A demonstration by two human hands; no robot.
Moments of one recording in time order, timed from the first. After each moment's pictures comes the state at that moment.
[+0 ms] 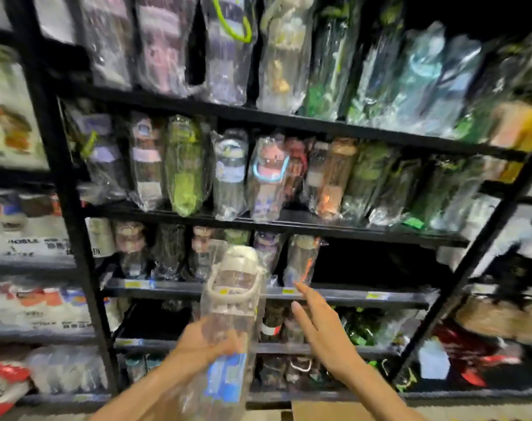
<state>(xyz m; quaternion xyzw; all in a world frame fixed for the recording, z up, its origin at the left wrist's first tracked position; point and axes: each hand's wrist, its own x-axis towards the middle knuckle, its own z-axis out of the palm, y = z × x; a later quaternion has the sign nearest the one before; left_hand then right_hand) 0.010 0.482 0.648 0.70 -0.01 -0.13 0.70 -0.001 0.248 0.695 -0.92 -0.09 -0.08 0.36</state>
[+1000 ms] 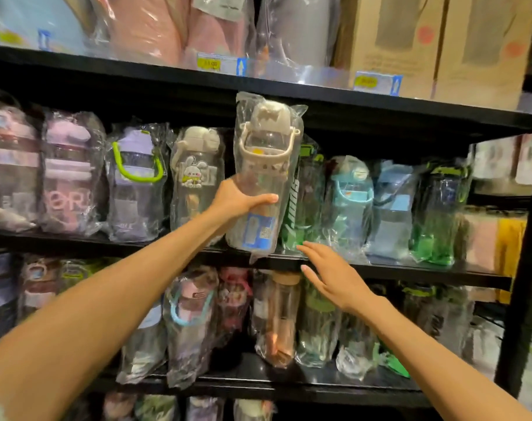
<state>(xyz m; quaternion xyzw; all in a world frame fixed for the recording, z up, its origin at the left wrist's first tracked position) 0.284 0.258 1.059 0.75 -0.18 0.24 0.58 0.263 0.031 0.959 -0.92 -0.24 -0.30 0.04</state>
